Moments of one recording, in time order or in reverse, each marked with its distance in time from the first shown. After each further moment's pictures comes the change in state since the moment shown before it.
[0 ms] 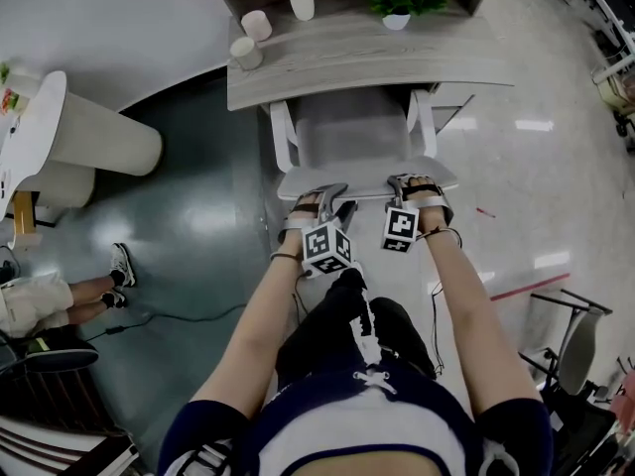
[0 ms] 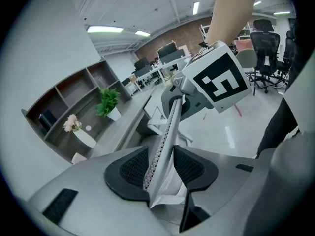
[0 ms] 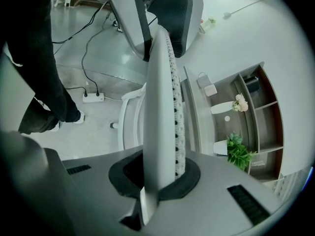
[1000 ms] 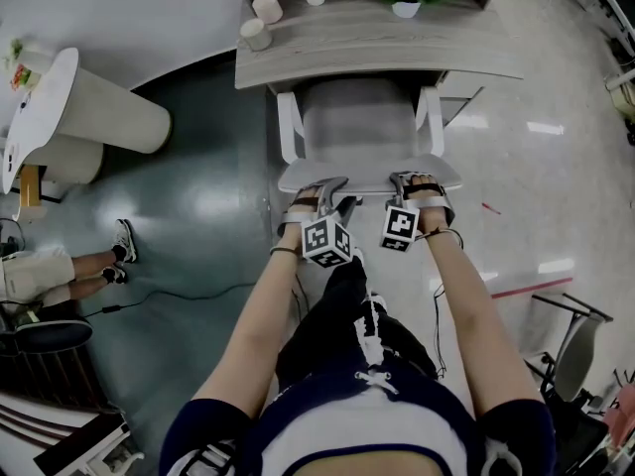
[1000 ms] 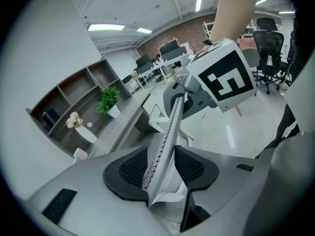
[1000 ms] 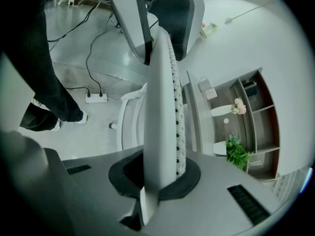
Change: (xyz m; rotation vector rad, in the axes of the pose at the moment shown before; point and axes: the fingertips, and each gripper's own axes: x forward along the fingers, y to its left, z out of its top) left arm -0.019 -0.034 0.002 -0.021 0.037 0.022; right arm -0.026 0.032 0.002 -0.016 -0.018 -0.018
